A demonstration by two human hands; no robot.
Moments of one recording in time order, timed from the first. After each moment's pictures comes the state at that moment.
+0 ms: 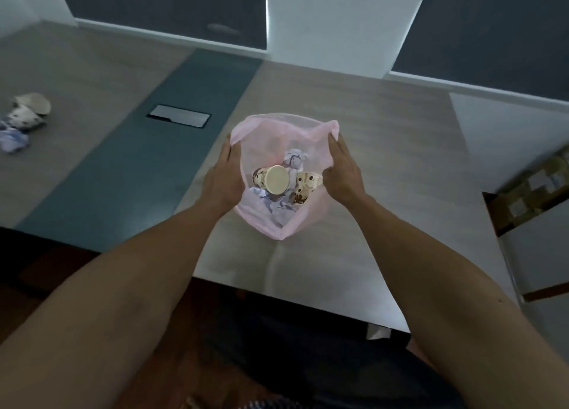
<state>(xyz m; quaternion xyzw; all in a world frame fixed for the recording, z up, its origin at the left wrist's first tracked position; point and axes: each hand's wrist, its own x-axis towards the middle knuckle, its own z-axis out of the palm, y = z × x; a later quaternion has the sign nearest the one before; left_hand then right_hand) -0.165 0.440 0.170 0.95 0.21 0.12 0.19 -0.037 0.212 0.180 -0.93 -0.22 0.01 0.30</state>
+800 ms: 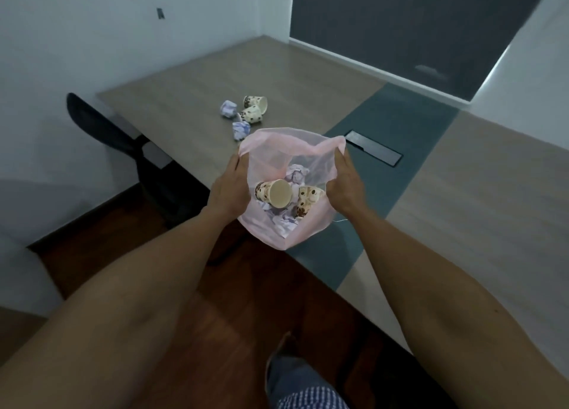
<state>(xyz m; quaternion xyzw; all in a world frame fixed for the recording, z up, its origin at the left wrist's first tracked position) -0.462 0.858 0.166 0.89 0.40 0.16 0.14 -0.239 0.716 0.157 -0.86 -0.39 0.10 0.31</state>
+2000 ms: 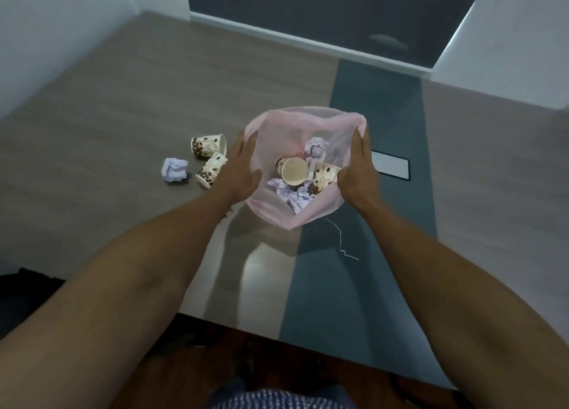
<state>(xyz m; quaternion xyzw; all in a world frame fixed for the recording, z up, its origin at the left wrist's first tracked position) -0.208 1.272 0.109 0.94 0.13 0.05 0.32 -0.107 1.013 0.147 -0.94 -0.17 0.00 0.31</state>
